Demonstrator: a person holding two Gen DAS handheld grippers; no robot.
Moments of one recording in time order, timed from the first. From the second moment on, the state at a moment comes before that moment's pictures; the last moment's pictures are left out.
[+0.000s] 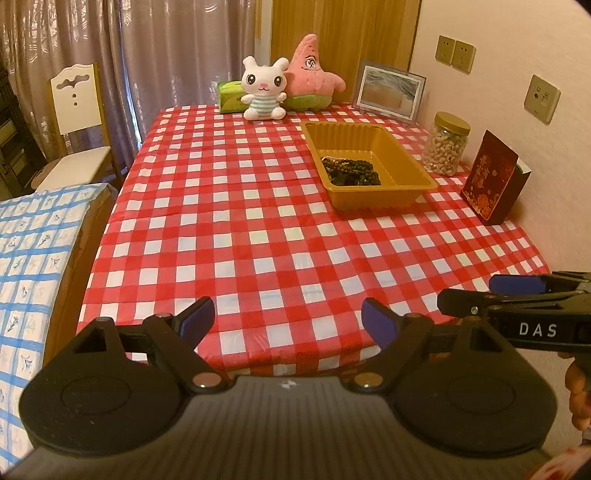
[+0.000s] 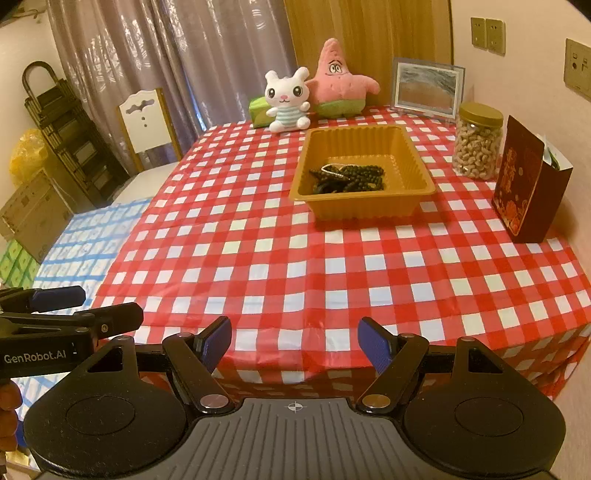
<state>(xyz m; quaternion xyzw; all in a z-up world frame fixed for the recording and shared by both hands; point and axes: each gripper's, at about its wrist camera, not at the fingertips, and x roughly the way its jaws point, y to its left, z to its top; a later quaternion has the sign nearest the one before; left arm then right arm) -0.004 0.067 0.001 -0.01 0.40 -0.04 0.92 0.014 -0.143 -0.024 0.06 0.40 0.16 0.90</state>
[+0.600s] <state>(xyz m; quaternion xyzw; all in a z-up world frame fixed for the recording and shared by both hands) -0.009 0.062 0.003 -0.01 0.40 -0.04 0.92 0.012 -0.142 -0.022 0.06 0.40 0.16 0.90</state>
